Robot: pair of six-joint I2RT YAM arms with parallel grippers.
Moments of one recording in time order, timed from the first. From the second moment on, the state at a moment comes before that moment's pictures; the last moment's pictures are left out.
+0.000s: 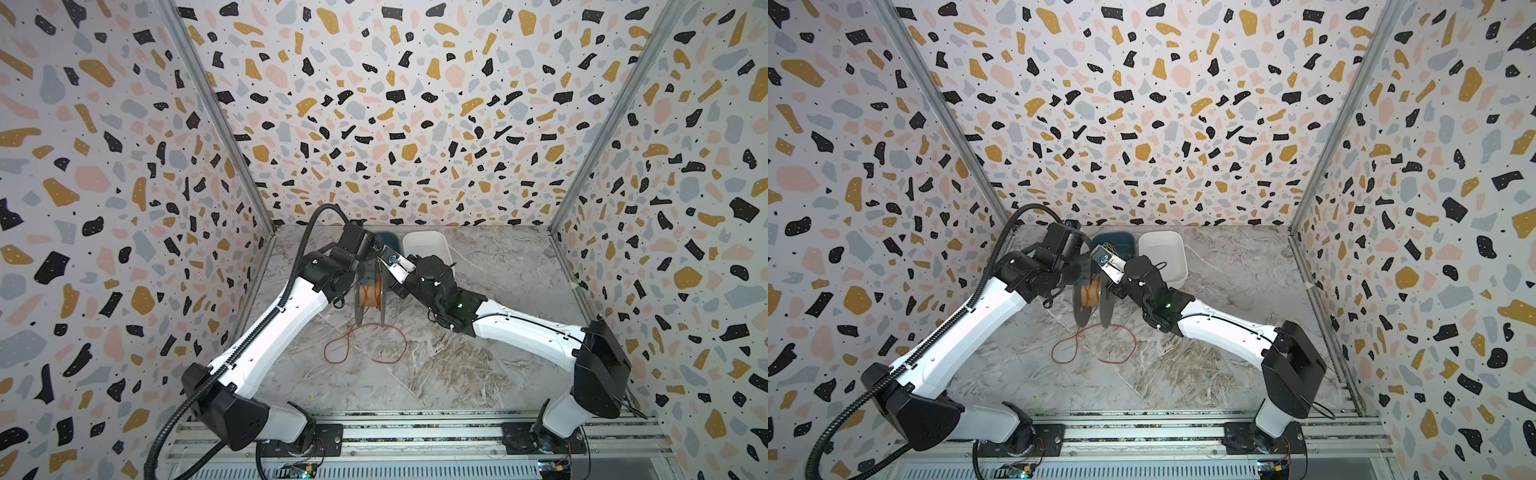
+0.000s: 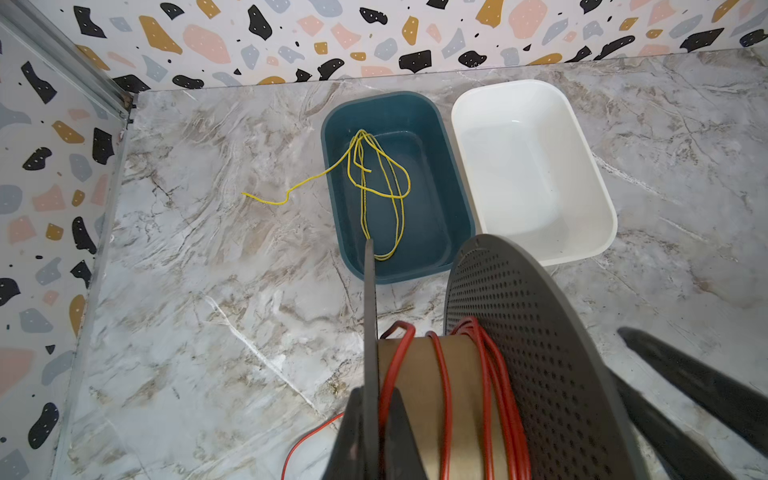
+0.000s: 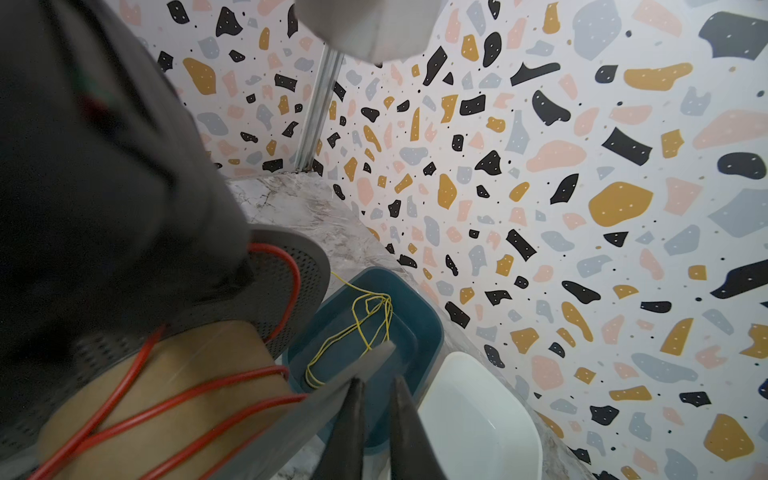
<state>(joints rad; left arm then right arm) -0.56 1.41 1.52 -0.97 -0.31 -0.38 0.95 1.62 1.26 0.17 0.23 -0.37</state>
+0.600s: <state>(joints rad) -0.56 1.40 1.65 -0.99 -0.30 -0.38 0.77 1.25 0.89 0.16 -0.09 -0.12</state>
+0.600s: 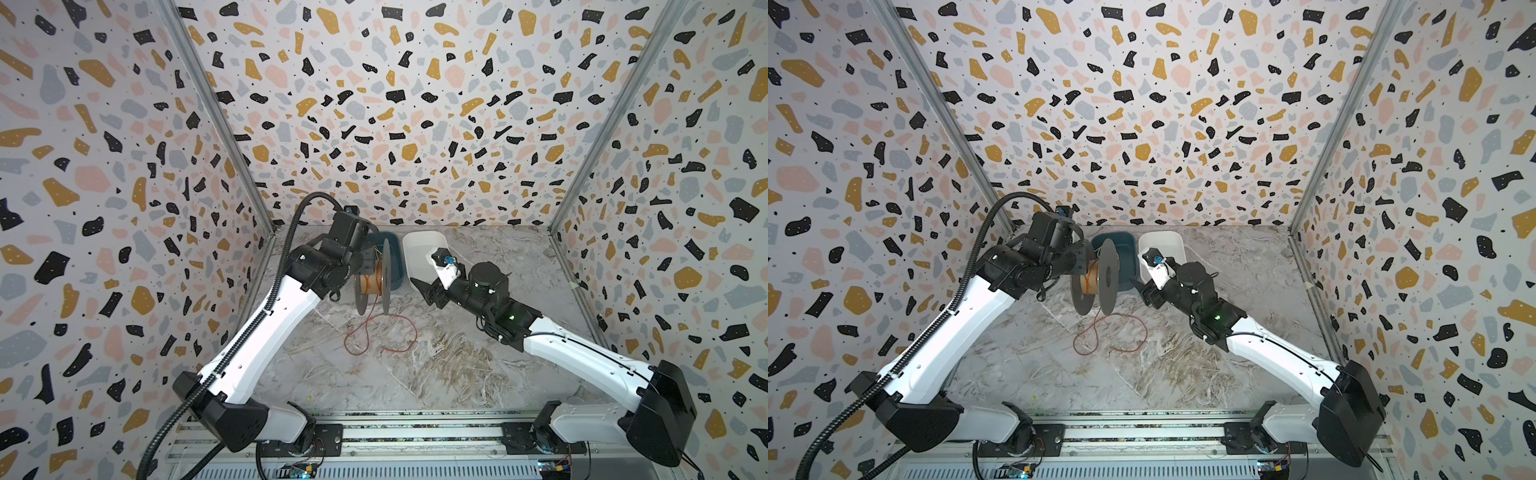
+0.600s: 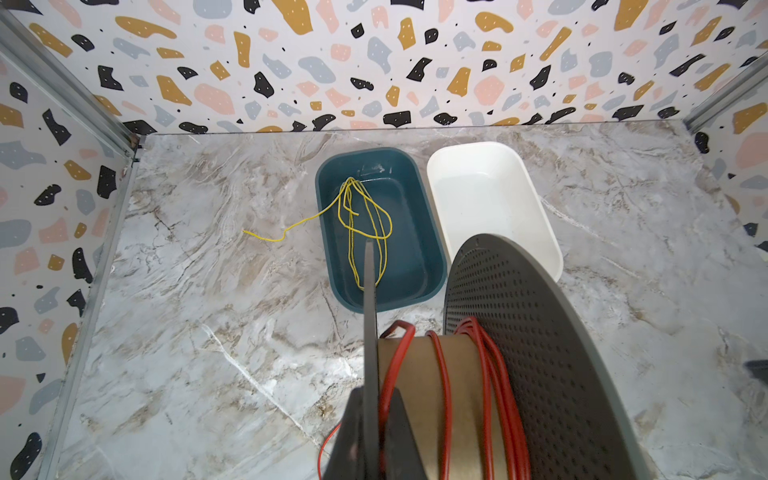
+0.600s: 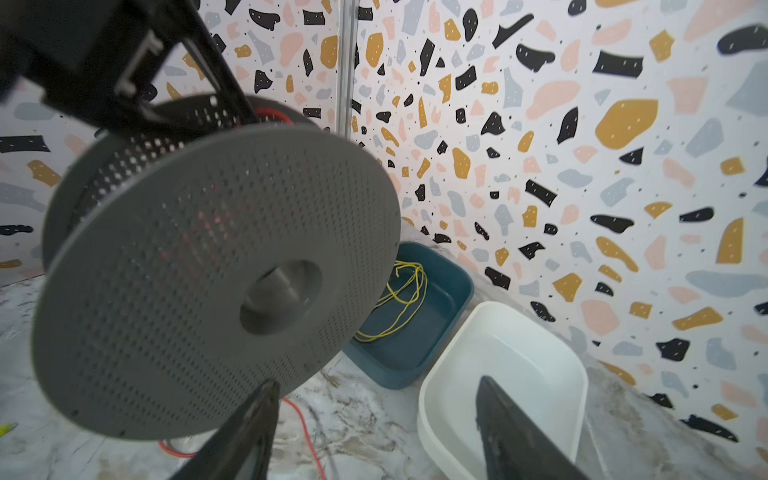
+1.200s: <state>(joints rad) -0.56 1.35 1.65 -0.98 -0.26 -0.41 0.78 1.50 0.53 0.71 -0.37 0.06</state>
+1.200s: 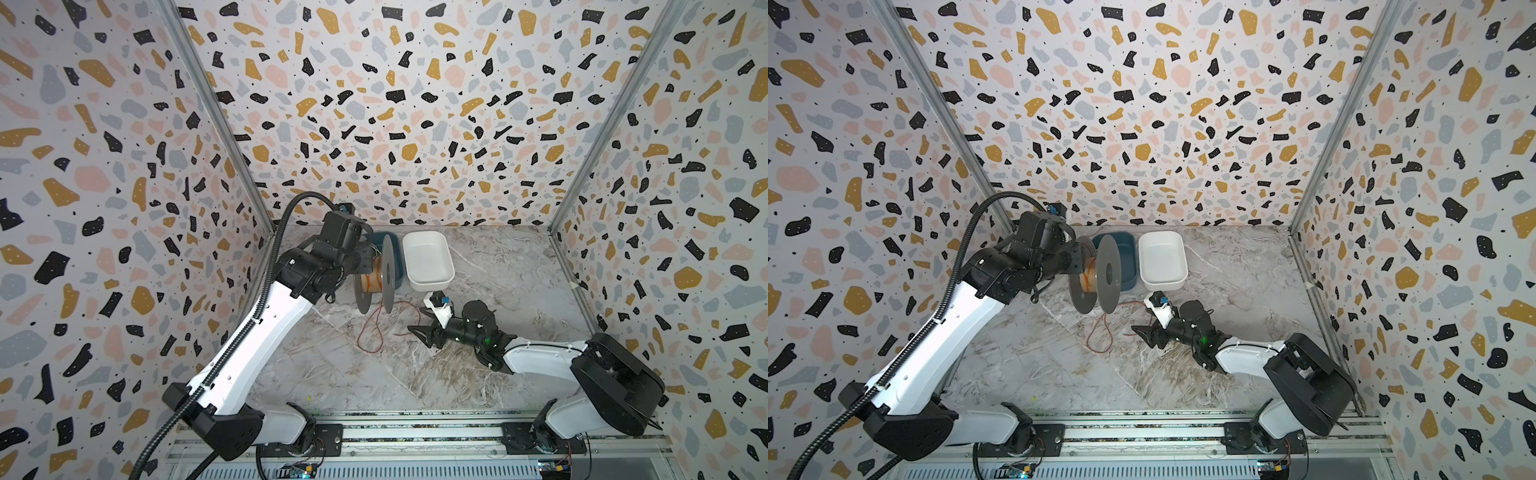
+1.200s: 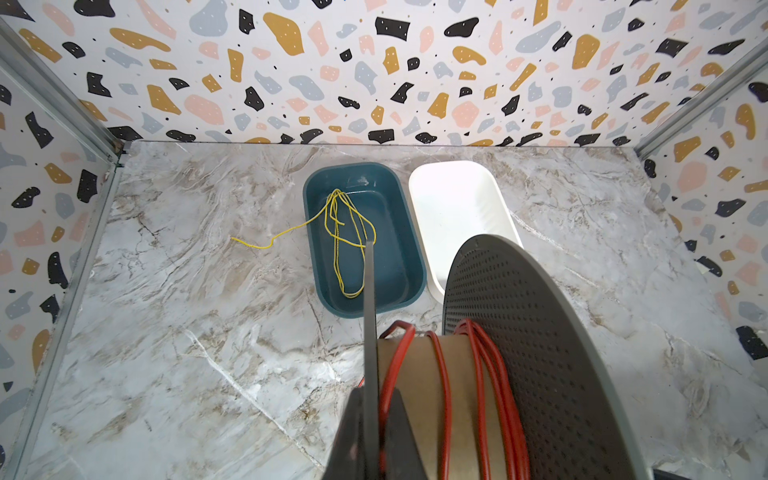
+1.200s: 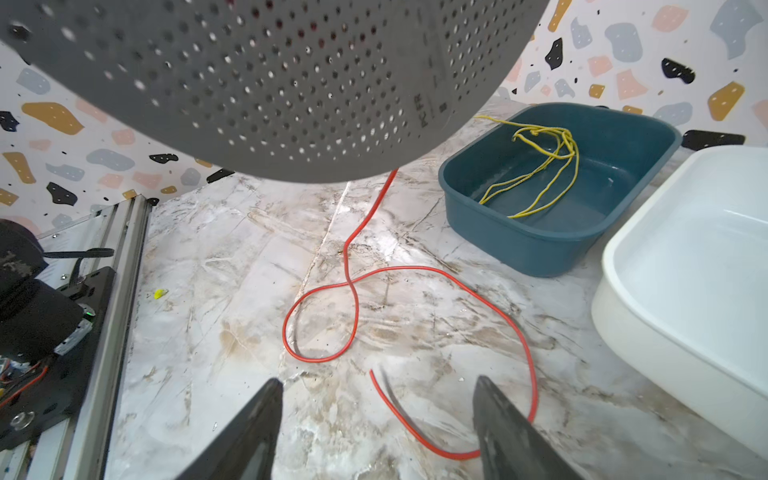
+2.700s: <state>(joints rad) -0.55 1.32 1.68 -0.94 -0.19 -0.46 0.81 1.60 0.50 1.02 -0.32 0.08</state>
